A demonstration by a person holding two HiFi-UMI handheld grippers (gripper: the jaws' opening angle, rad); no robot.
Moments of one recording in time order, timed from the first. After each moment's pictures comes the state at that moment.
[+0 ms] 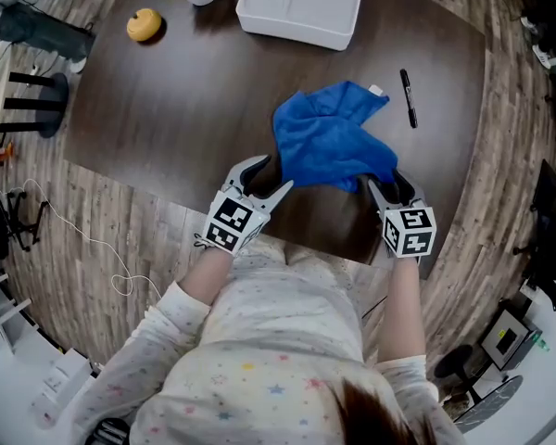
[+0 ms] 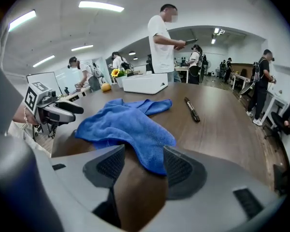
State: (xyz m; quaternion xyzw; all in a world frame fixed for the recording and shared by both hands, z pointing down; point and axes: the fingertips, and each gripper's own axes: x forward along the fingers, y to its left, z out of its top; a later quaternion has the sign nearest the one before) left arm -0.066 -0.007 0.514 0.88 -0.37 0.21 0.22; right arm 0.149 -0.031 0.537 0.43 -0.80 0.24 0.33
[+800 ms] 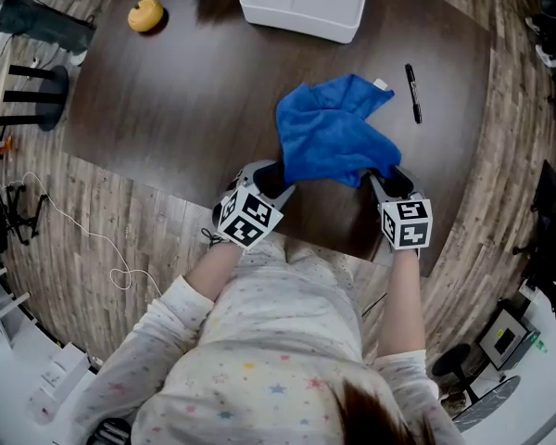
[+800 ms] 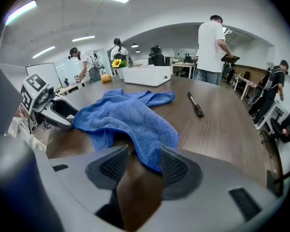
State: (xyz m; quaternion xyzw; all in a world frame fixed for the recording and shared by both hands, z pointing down) left arm -0.056 0.025 0.566 0.85 -0.32 0.36 0.21; right arm 0.148 -0.027 0.555 0.42 -0.79 0.23 0.38
